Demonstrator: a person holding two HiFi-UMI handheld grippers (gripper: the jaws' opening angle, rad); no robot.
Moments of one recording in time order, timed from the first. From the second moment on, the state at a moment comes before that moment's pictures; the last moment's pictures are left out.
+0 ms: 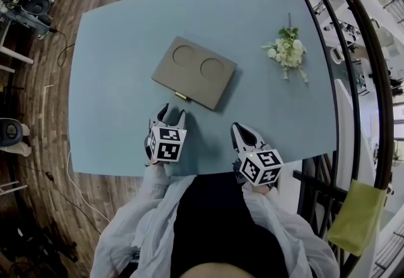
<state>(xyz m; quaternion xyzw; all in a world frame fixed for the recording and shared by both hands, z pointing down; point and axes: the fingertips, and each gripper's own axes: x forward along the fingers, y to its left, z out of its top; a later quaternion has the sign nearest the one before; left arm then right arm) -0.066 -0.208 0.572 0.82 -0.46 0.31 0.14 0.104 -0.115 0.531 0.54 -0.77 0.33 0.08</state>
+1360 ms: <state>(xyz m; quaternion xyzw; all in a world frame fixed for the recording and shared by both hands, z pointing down) -0.087 -0.089 0.446 0.83 -0.54 0.04 0.14 0.067 -0.106 0.465 0.45 -0.87 0.22 0.03</state>
